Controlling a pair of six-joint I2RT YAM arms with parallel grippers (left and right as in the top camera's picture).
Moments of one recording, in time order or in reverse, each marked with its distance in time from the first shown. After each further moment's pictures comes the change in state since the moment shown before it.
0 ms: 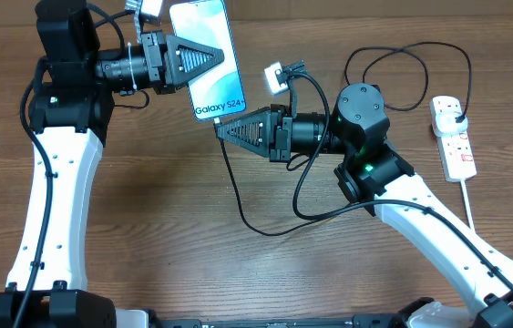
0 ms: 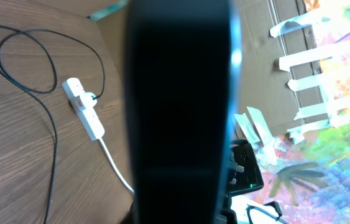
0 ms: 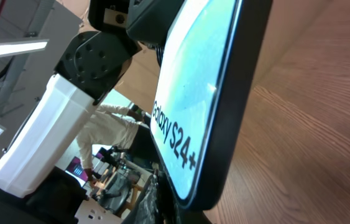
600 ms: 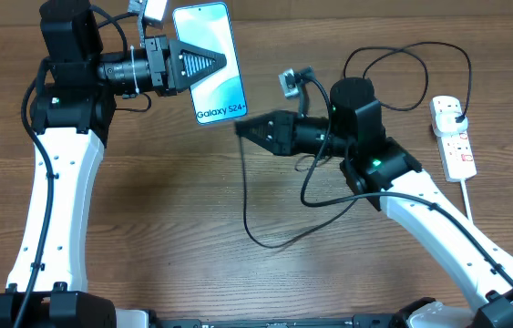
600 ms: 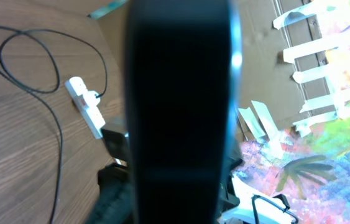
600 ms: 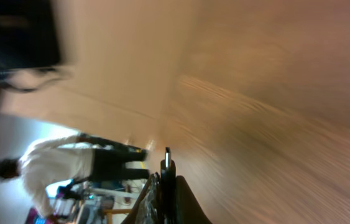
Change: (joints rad) left arm -0.002 -0.003 -0.002 -0.052 -0.002 0.085; right arm -0.060 0.002 0.003 -0.464 0.161 -0.159
